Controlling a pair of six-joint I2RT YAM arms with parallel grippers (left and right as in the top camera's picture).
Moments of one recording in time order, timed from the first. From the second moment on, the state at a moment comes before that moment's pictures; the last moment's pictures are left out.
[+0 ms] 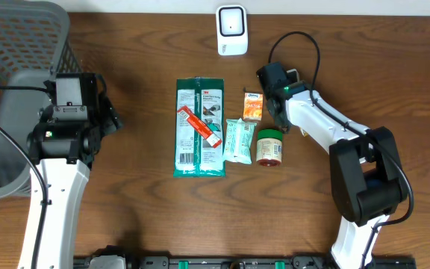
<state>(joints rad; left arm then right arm) 0.01 1.25 1.19 -0.96 -0.32 -0.41 0.38 2.01 1.34 -0.67 0.57 0.16</state>
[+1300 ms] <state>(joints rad) 0.01 1.25 1.19 -0.96 -0.32 -0.41 0.36 2.00 1.34 -0.72 0.52 0.13</state>
